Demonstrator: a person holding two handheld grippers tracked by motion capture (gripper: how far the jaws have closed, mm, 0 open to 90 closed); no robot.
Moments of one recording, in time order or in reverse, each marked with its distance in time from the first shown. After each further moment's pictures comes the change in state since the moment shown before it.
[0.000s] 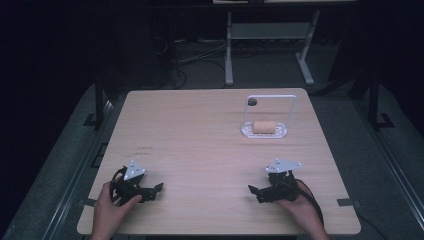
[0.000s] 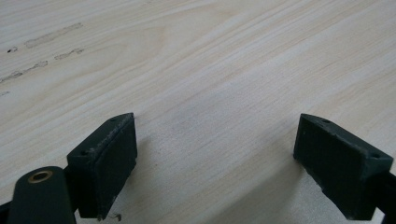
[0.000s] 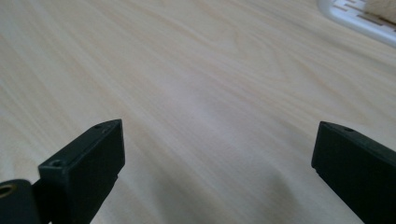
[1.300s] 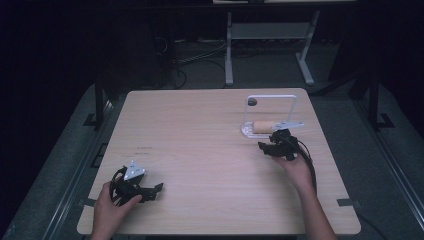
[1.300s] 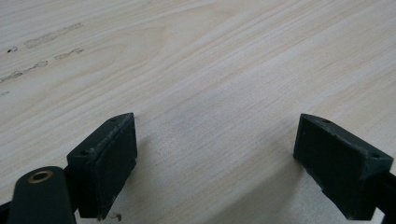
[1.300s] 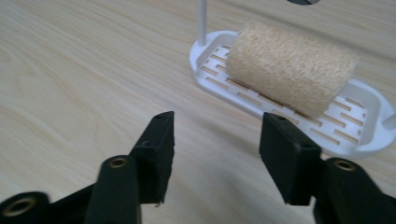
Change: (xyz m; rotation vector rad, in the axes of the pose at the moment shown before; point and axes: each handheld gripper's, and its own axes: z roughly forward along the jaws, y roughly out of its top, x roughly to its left) left arm 0.000 0.000 0.000 0.000 0.000 0.000; right arm -0.083 0.068 0.026 0.009 -0.152 0.148
